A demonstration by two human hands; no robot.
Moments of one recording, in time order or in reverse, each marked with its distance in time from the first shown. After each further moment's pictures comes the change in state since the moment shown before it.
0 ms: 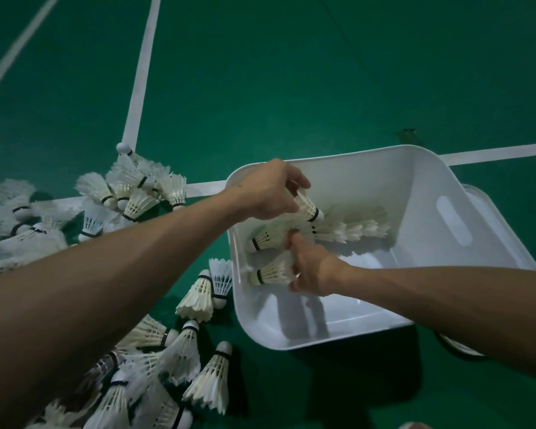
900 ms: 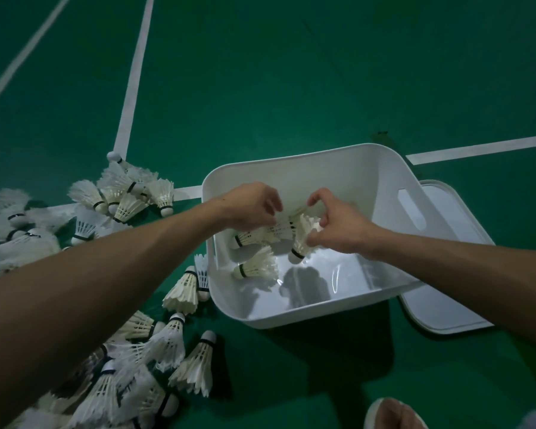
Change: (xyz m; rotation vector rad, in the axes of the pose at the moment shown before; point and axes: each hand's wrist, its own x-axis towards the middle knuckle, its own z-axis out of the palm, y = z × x) left_hand -0.015 0.008 0.024 0.122 -0.175 0.002; right_hand -0.057 0.033 -0.067 0.306 0.299 0.042
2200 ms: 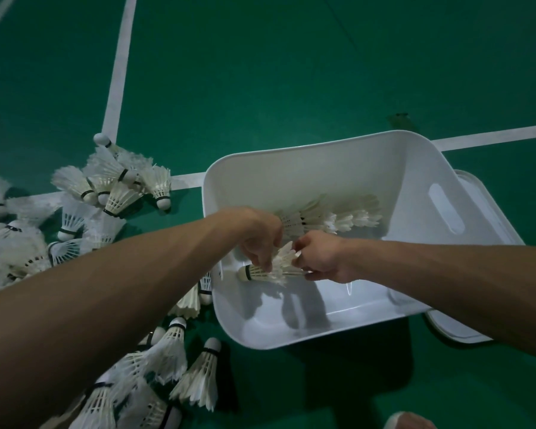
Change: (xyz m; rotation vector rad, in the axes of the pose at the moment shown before) left_hand 0.053 -0.043 0.043 0.303 -0.554 -0.103; right_hand 0.038 0.004 0.070 0.326 -0.351 0.406
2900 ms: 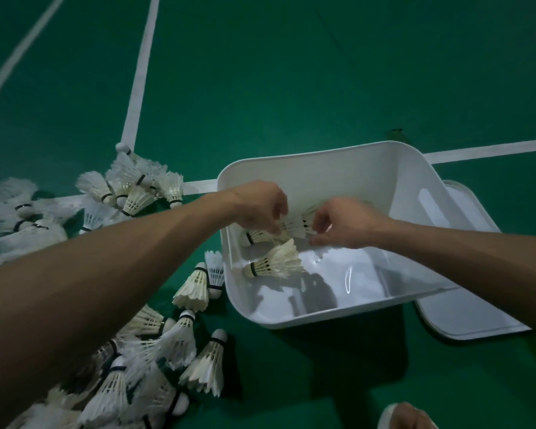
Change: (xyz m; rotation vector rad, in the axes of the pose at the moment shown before) left_hand -0.071 0.006 -0.023 -0.083 0.476 0.083; right_hand -0.051 -0.032 -0.042 -0.804 0.330 -0.368
